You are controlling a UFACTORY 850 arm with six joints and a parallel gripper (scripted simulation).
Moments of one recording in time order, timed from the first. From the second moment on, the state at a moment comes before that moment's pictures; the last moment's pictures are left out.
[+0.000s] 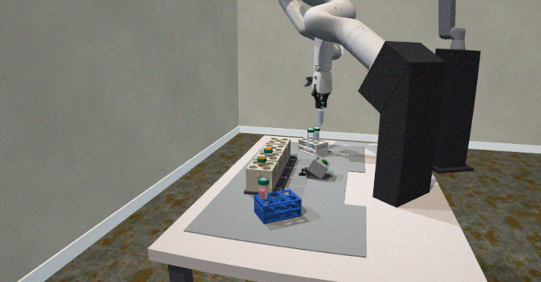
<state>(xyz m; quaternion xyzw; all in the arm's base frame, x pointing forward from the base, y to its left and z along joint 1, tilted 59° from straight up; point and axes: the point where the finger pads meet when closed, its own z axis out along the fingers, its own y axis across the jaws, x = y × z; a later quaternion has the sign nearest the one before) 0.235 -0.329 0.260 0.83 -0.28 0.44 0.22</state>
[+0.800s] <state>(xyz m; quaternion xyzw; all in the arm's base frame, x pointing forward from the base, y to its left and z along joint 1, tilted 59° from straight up) 0.308 -0.264 0.270 0.87 -0.01 0.37 0.32</state>
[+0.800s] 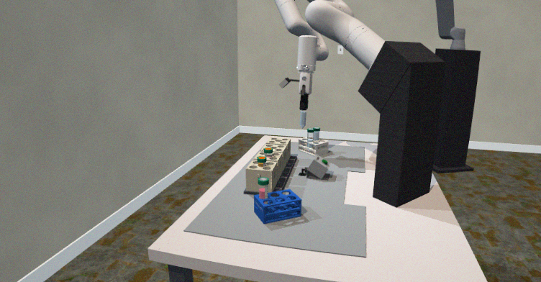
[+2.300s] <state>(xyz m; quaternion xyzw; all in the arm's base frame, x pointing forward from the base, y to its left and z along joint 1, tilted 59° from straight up) 0.407 -0.180 0.283 0.87 -0.01 0.35 0.35</state>
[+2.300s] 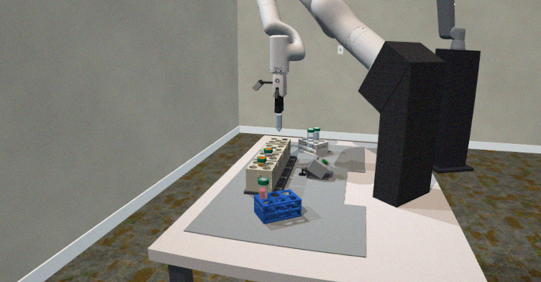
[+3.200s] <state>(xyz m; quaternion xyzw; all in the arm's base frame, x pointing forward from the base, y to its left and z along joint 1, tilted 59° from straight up) 0.426 -0.200 0.266 0.87 -0.01 0.35 0.35</state>
